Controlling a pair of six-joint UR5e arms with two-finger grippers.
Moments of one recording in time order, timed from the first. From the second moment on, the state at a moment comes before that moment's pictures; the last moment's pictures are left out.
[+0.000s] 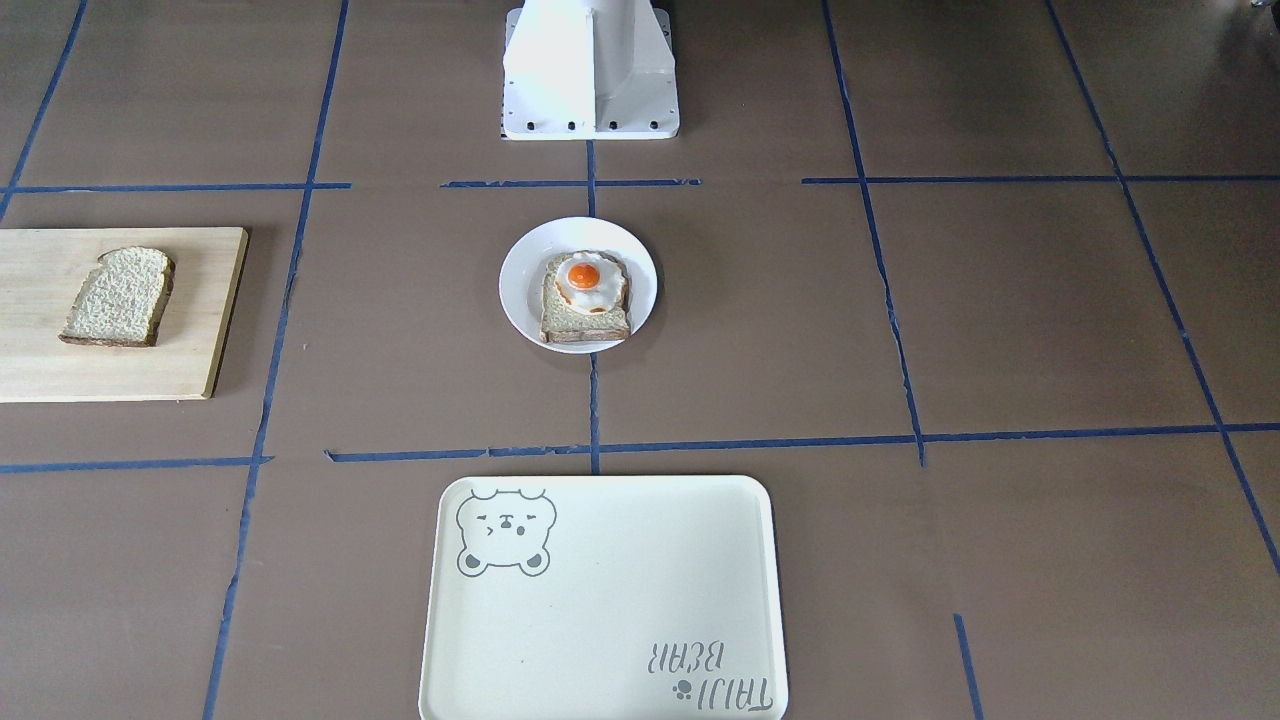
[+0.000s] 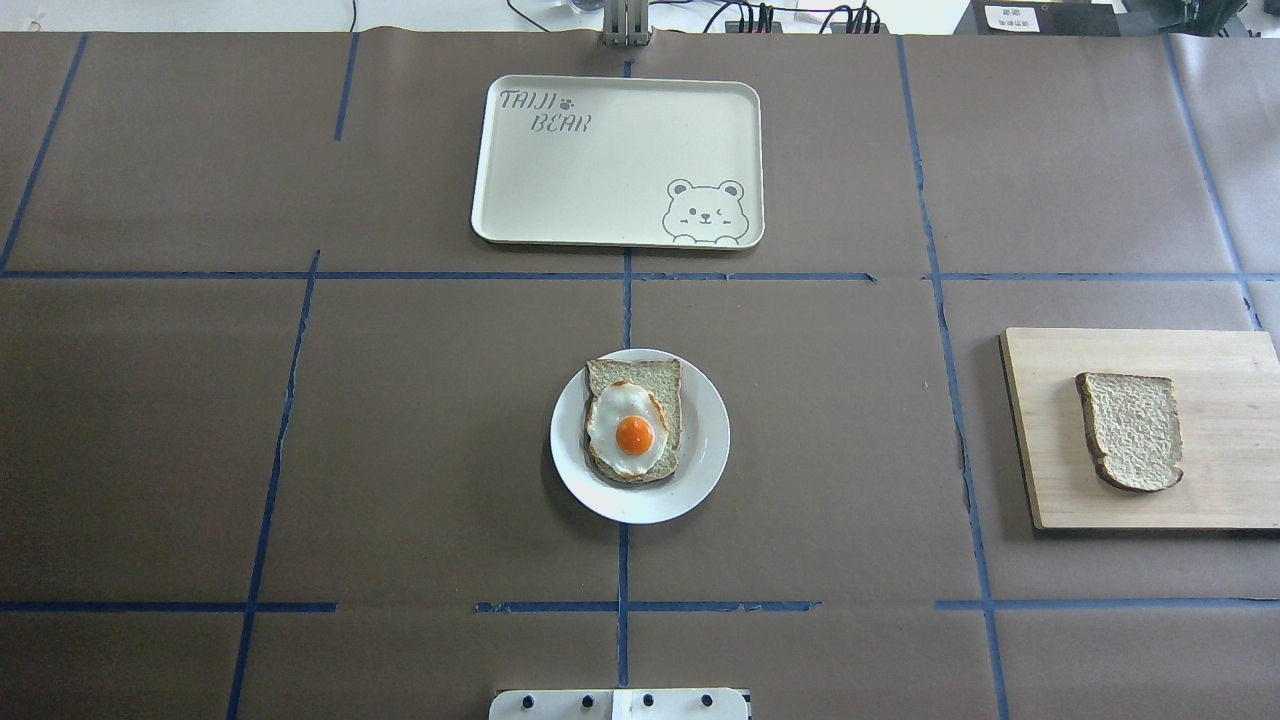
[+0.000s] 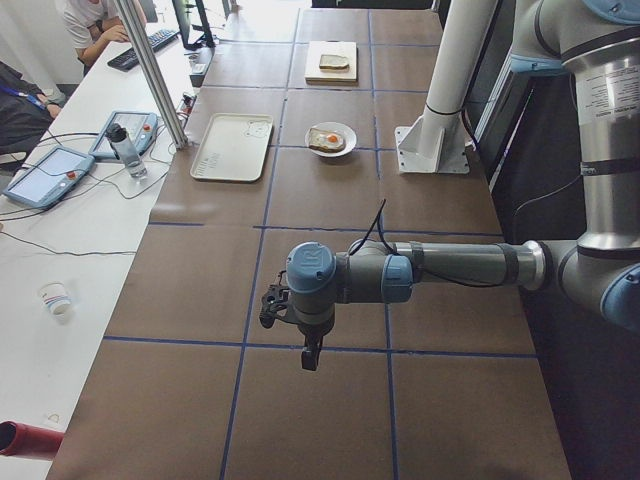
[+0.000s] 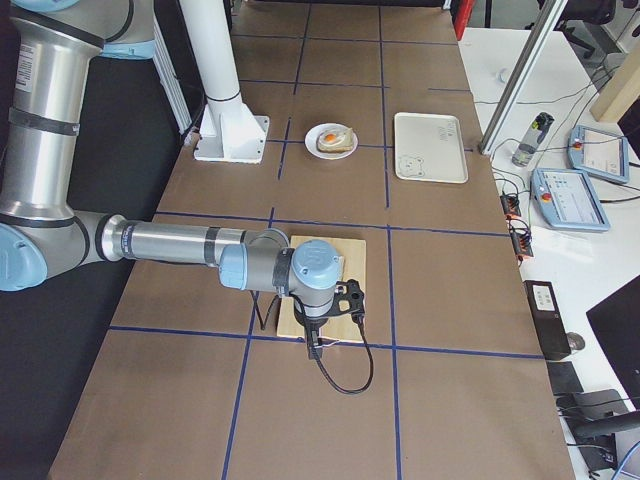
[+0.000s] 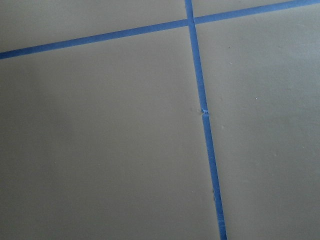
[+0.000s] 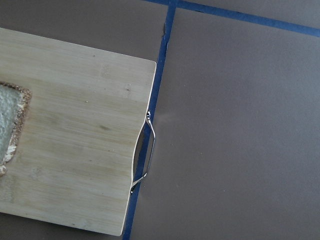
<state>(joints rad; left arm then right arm) -1.59 -1.36 -1.77 -1.54 -2.32 0.19 1.57 -1.82 1.79 -1.60 2.32 -0.23</state>
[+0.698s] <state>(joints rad) -1.58 -1.37 -1.78 -1.55 -2.32 0.19 1.53 -1.82 1.79 -1.57 2.41 -0.16</state>
